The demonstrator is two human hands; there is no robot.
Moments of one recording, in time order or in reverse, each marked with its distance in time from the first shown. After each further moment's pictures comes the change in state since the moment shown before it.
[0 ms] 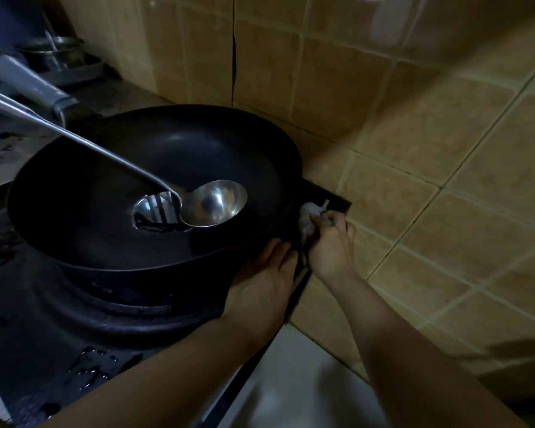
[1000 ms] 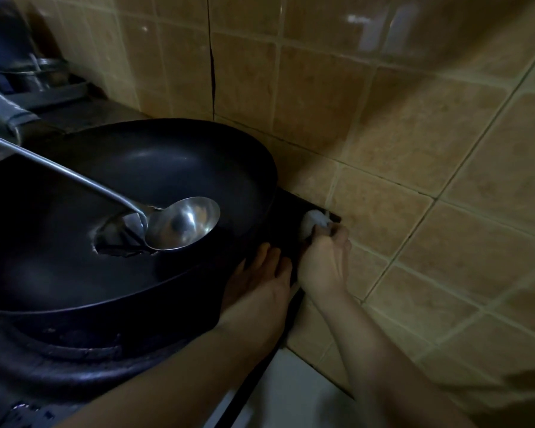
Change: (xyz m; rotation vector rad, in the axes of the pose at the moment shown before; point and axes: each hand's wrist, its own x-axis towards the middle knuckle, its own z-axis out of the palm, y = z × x) left_hand 0.039 0.007 0.024 0.176 0.098 0.035; right_hand 0.025 0.009 0.008 0.159 0.167 0.146
